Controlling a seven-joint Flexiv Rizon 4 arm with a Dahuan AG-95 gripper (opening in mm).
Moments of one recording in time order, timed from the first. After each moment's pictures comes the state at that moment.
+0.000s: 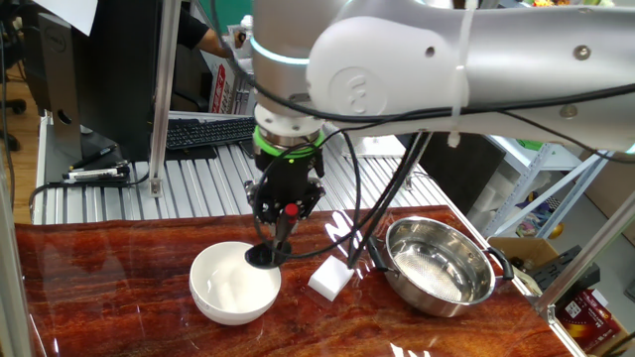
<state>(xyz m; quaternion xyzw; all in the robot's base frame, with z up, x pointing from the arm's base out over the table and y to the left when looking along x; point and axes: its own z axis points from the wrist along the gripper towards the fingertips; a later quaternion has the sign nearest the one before) 0.453 0.202 0.291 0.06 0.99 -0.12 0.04</state>
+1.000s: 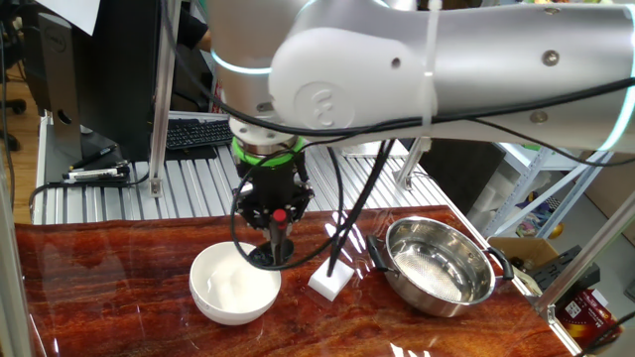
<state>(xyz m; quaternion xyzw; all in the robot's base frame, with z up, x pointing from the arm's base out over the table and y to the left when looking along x) 0.448 0.213 0.290 0.05 0.98 -0.16 0.05</state>
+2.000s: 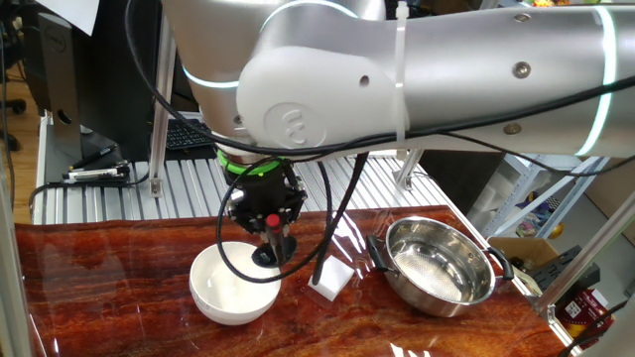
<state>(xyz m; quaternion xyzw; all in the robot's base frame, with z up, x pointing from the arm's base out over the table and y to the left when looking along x) 0.447 0.215 0.288 0.03 0.98 -0.20 0.06</state>
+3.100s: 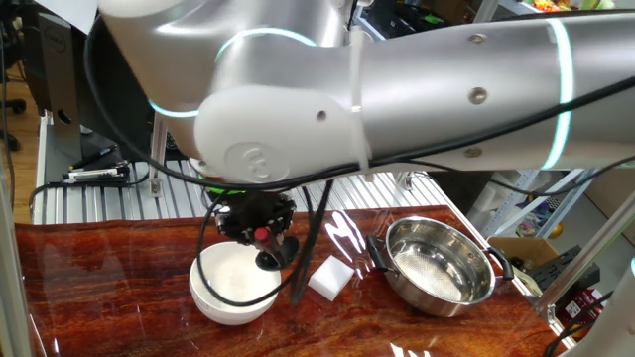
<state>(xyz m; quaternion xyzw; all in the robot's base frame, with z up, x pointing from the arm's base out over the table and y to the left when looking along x) 0.443 0.226 0.275 0.04 0.97 -0.25 0.06</state>
